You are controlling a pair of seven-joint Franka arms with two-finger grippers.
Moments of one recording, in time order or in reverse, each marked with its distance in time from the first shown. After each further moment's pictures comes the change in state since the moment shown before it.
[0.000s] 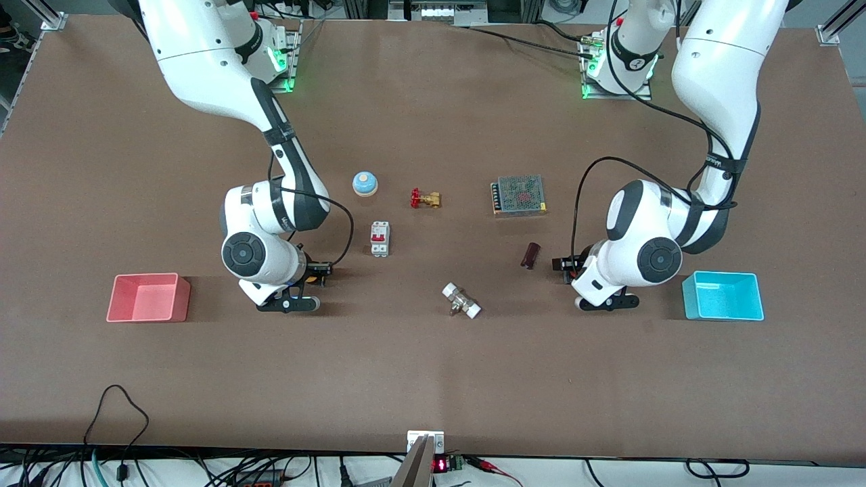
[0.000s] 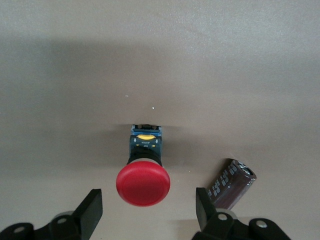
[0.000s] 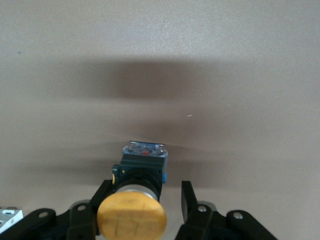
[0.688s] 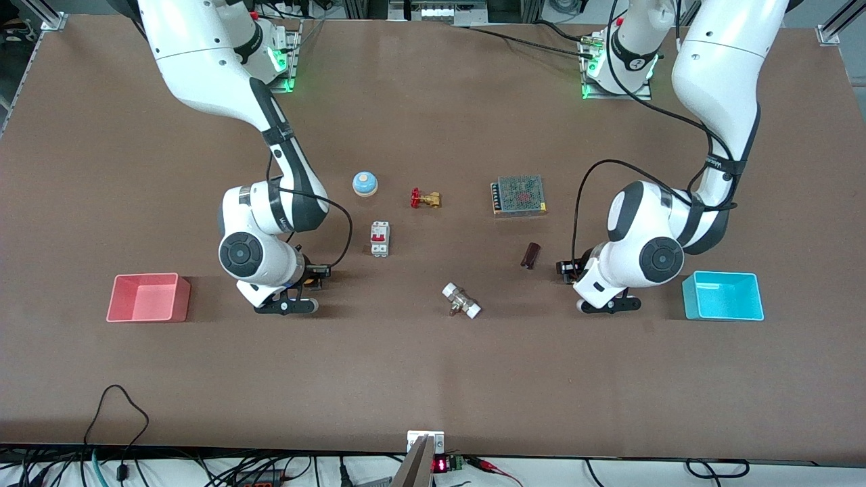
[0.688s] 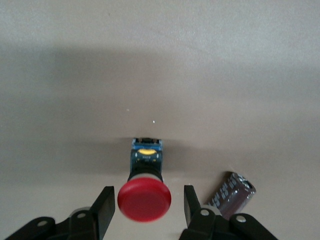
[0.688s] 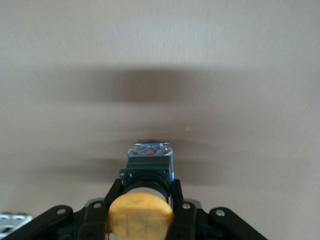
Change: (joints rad) left arm 0.000 0.010 0.005 -0.001 0.000 0.052 0.000; right arm -0.003 -0.001 -0.011 0.041 0.000 0.002 -0.003
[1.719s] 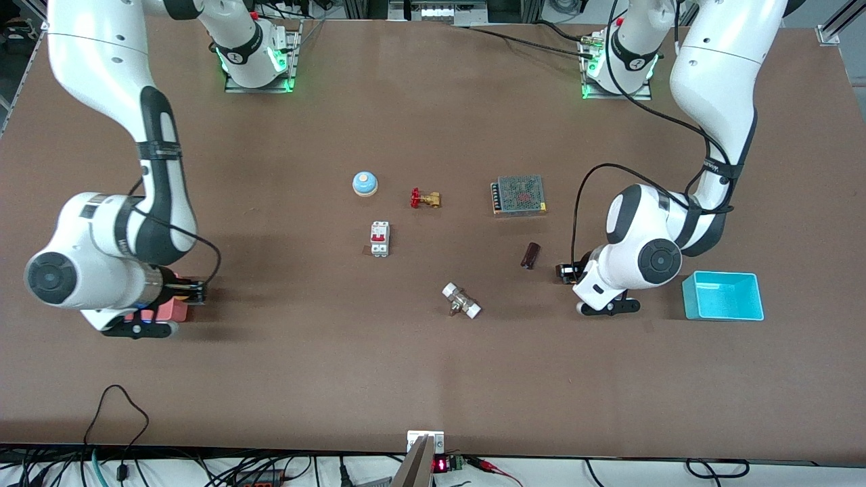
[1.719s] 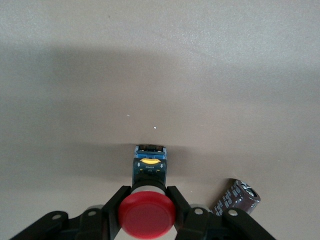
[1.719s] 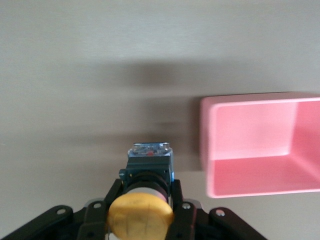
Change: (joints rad) left arm 0.000 0.011 0.002 0.000 0.001 0.012 0.000; right arm -0.209 -0.030 -0.198 0.117 -0.002 -0.238 -0.312
